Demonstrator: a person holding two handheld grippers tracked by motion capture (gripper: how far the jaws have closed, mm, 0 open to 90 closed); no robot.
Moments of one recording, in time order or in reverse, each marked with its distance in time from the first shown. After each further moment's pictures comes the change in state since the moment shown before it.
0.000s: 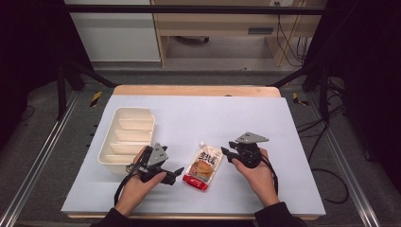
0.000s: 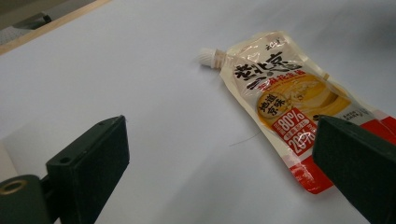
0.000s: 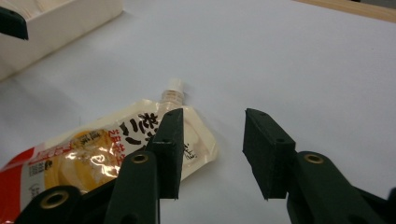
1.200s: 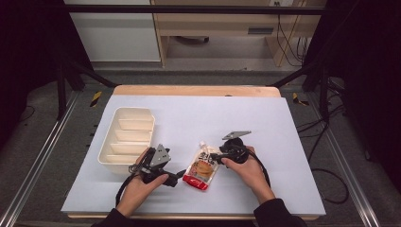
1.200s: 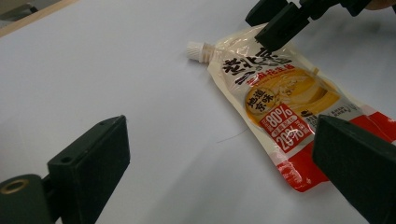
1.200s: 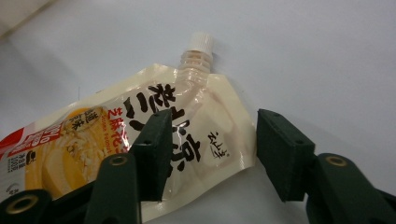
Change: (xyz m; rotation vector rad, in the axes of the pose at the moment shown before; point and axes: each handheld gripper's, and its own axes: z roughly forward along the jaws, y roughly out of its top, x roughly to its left) left arm -0.005 0.001 0.005 0.025 -0.030 -0.004; right arm 0.001 -0.003 0.050 0.210 0.127 0.035
